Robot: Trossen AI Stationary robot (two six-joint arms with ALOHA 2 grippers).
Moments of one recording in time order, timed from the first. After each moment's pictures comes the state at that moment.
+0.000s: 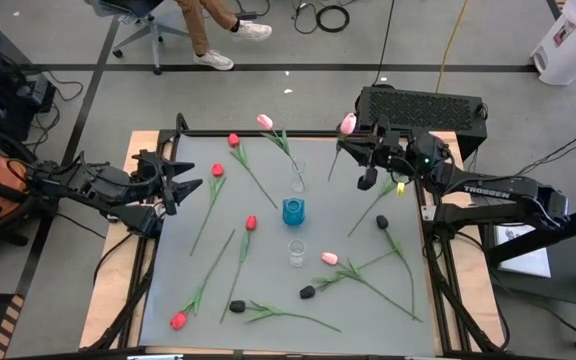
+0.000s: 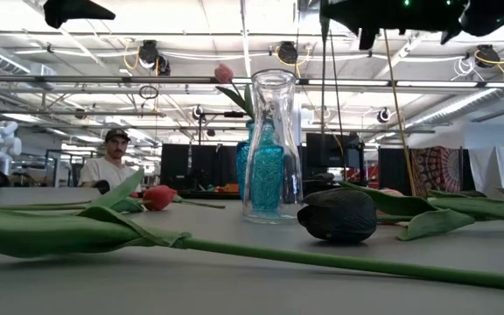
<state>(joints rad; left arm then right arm) -0.29 0.53 0.86 -0.64 -0.69 -0.54 -0.39 0.97 0.65 0.57 -0.14 0.01</state>
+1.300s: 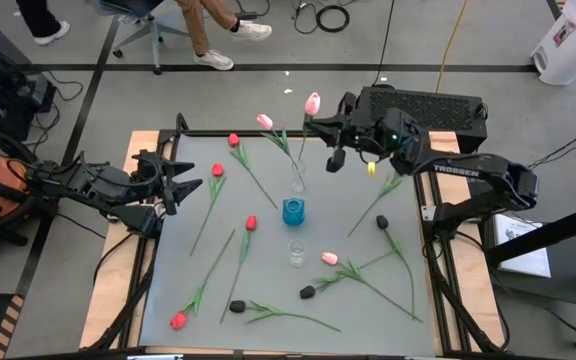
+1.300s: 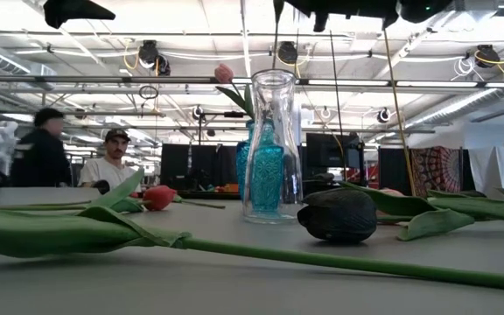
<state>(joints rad) -0.29 0.53 0.86 -0.64 -0.69 -0.54 -0.39 1.34 1.02 0.59 -0.21 -0.04</state>
